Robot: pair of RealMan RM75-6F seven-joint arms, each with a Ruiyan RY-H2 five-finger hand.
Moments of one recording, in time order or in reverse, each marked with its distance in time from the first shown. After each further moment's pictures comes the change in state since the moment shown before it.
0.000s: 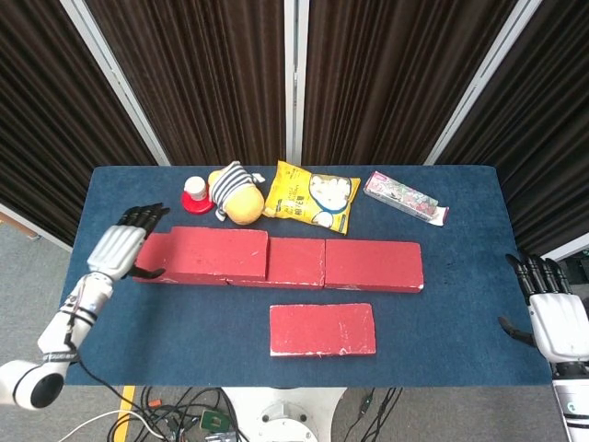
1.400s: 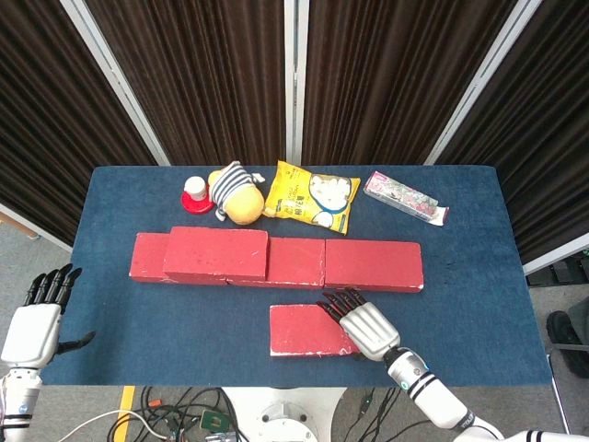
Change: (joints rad) left arm 0.482 -0.021 0.143 -0.024 0.260 0.454 0.073; right arm 0.391 -0.447 -0.006 -0.128 0.242 -0.544 -0.568
